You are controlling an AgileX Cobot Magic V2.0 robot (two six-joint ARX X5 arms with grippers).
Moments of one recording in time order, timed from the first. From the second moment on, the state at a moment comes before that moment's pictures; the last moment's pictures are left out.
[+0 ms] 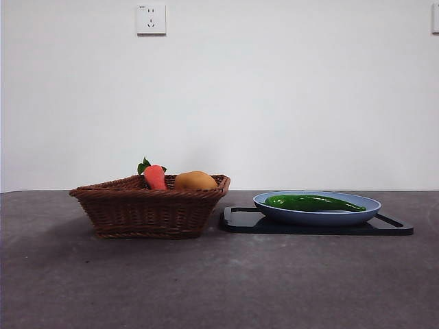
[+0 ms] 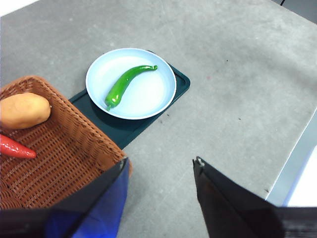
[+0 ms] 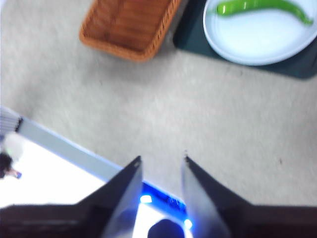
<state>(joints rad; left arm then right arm) -0.66 1.24 1.43 -0.82 0.19 0.03 0.28 1.01 1.41 -1.34 -0.36 0.04</state>
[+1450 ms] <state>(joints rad) -0.45 1.09 1.41 -0.55 0.13 0.13 0.28 1.02 1.41 -1.35 -0.36 -0.01</state>
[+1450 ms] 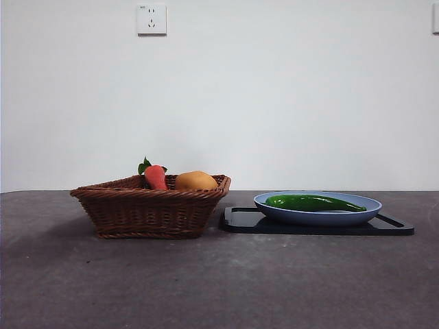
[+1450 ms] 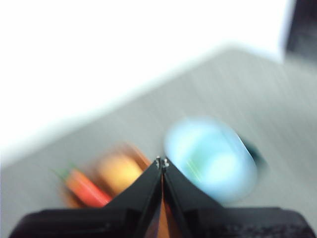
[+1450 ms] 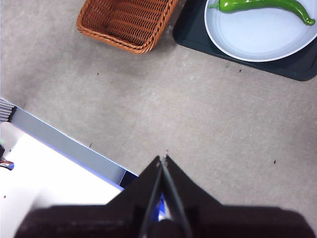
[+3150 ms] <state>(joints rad) 0.06 0.01 0.02 -0.14 0.13 -0.02 0.28 1.02 1.41 -1.35 -0.36 -0.01</state>
